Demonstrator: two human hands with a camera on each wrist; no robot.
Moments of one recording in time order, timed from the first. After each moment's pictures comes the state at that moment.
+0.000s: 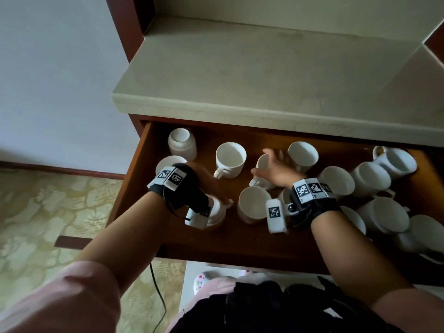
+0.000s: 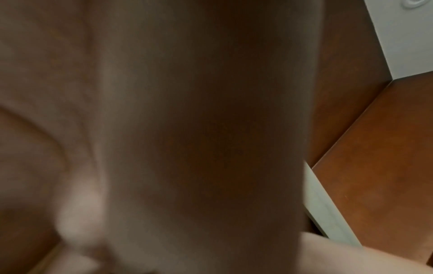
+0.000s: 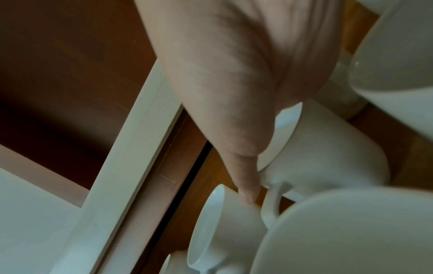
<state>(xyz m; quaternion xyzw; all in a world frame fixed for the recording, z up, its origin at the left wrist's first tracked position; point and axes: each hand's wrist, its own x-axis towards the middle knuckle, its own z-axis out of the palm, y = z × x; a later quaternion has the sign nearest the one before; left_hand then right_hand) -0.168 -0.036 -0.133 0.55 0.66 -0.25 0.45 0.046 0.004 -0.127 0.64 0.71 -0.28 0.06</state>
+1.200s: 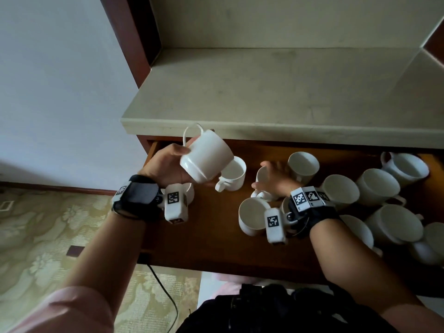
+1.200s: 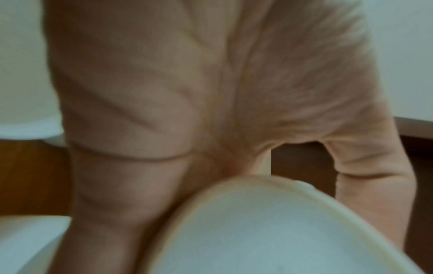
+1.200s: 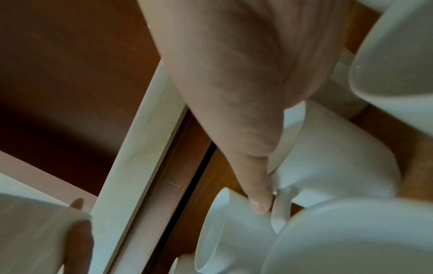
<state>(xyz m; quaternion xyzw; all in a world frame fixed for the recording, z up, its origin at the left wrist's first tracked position) -0.216 -0.063 -0.060 0.37 0.33 0.37 0.78 0.049 0.010 -0.135 0.63 0.72 -0.27 0.06</state>
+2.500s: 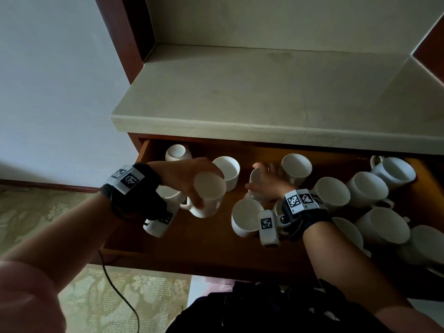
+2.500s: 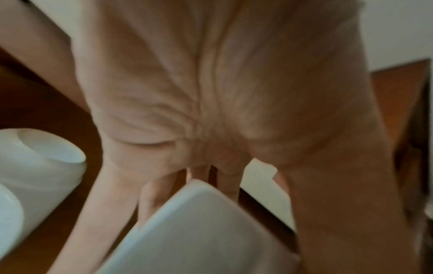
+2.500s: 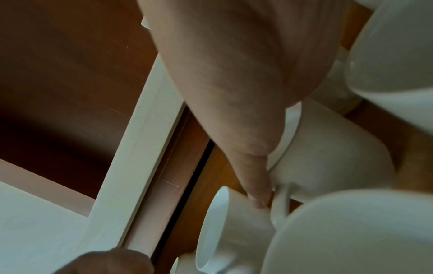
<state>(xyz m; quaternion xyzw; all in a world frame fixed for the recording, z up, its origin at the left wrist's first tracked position) -0.196 -0.050 -0.060 0.76 0.51 0.00 0.41 0.050 0.002 -0.123 0.62 0.73 -0.29 0.06</state>
